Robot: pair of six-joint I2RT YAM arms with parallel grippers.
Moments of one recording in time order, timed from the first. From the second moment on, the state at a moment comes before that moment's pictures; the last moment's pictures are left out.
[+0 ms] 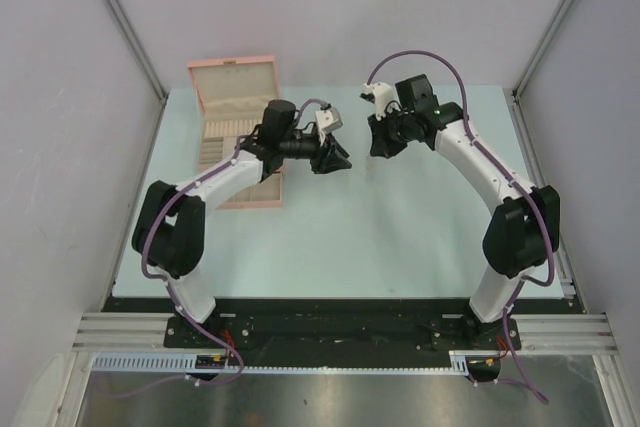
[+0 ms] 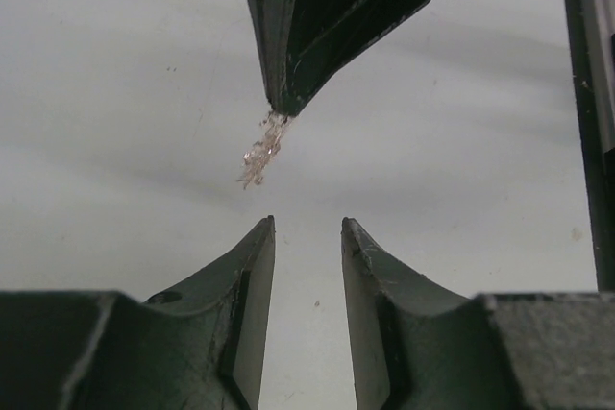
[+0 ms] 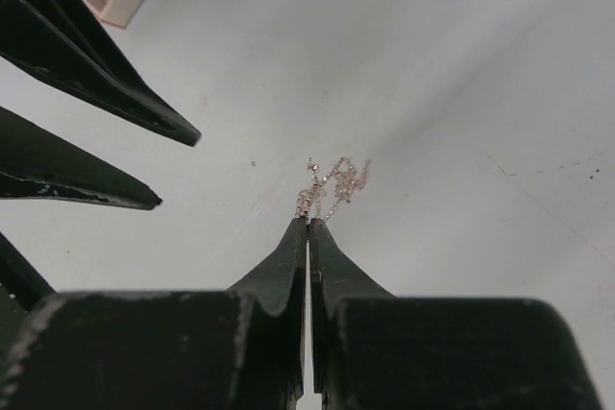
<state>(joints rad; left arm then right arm) -0.47 1.75 1.26 0.01 0.86 0.28 0.40 1.75 1.62 -0.72 -0.36 -0.20</state>
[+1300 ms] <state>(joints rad) -0.49 1.84 1.25 0.28 1.00 0.10 0.40 1.70 1.72 -0.78 -0.51 -0.16</state>
